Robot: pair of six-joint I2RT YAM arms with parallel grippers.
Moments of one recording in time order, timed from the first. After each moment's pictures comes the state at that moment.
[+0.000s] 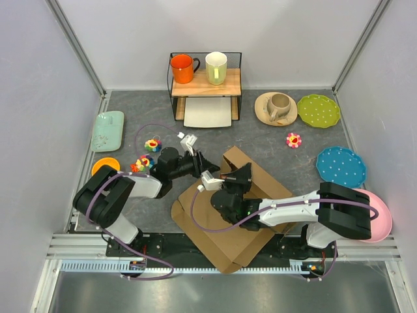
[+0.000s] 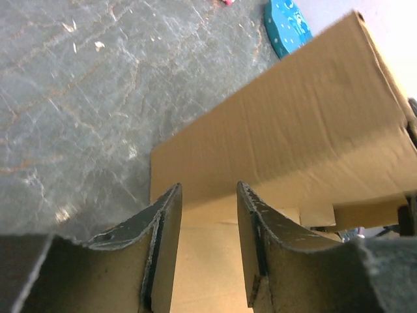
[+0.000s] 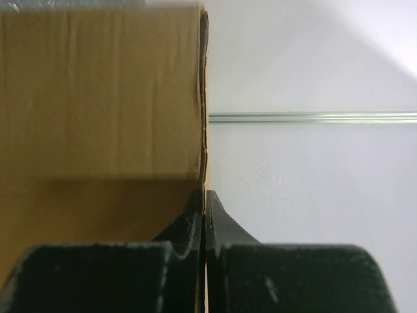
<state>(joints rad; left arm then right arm) -0.55 1.61 0.51 0.85 0.51 -0.64 1.31 1.52 0.67 0.43 1.41 -1.04</state>
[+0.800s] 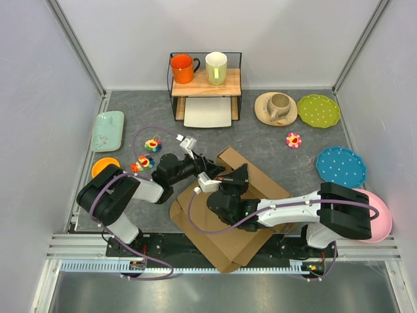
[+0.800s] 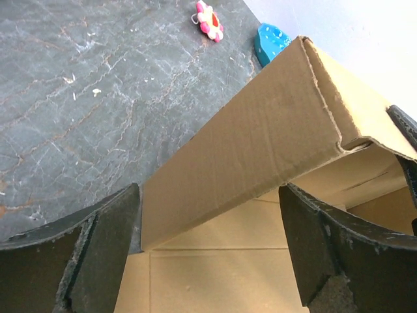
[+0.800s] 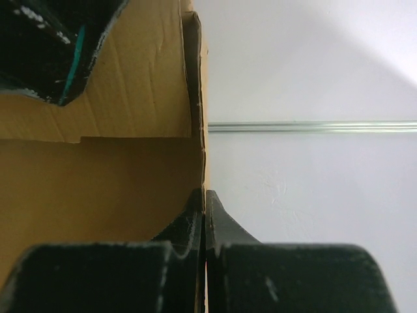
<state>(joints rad) -0.60 1.61 0.42 1.09 0.41 -0.59 1.34 1.52 0.71 0.33 1.40 -0.96</state>
